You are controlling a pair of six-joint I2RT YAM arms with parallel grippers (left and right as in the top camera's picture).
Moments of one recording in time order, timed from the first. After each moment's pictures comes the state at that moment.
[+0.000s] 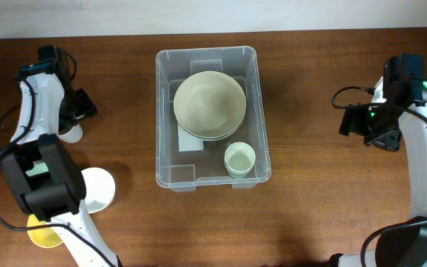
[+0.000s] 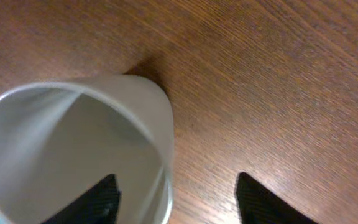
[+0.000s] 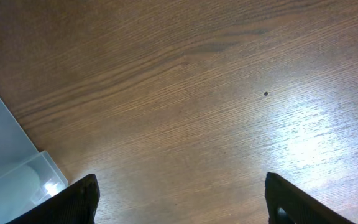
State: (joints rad) left arm 0.25 2.18 1.84 -1.12 -0.13 -0.30; right arm -0.22 1.62 1.53 -1.32 -0.03 0.18
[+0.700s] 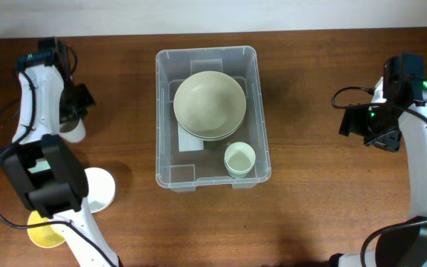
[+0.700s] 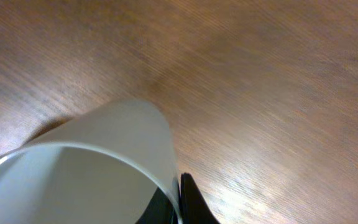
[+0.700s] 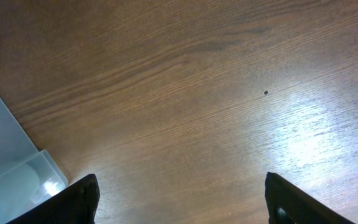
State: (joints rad) left arm 0.22 2.20 2.00 -1.29 -0.11 -0.29; right arm -0.22 1.62 1.53 -1.33 -0.03 0.18
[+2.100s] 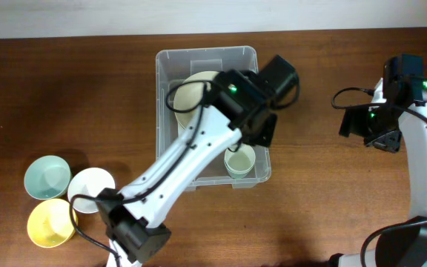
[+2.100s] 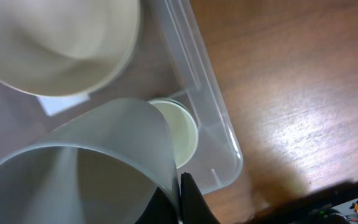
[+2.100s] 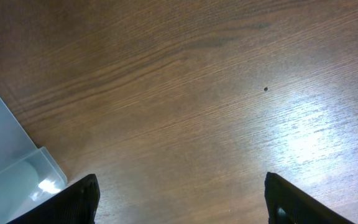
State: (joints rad) left arm -0.83 2.04 2.28 -1.54 -0.05 -0.49; right arm -0.22 1.62 1.53 -1.34 -0.03 0.18
